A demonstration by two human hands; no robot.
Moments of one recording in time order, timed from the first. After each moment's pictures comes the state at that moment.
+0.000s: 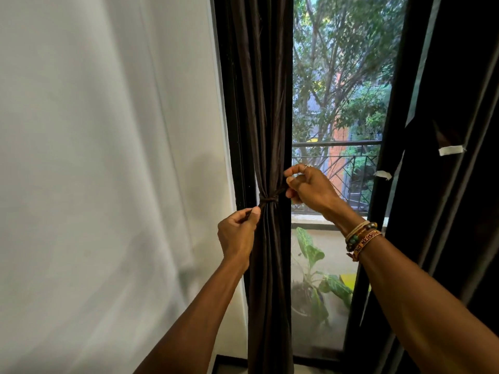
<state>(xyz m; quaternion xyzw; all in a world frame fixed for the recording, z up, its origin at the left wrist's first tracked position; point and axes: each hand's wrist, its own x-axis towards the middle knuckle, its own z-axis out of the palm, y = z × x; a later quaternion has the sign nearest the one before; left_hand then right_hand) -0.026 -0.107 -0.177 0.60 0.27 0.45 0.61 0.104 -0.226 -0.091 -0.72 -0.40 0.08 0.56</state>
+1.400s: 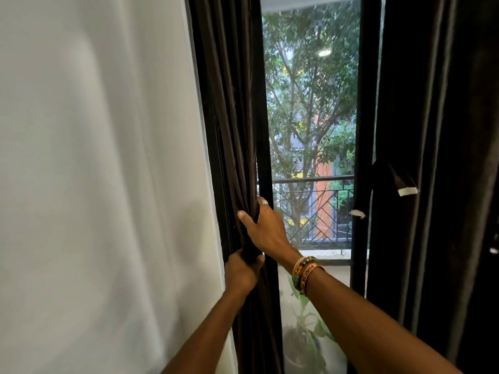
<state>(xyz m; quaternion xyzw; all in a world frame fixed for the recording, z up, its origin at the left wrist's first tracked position) 0.009 -0.121 -0.169 0.77 0.27 0.33 0.47 0.076 -0.181 -0.086 -0.75 -0.40 -0.10 0.51</state>
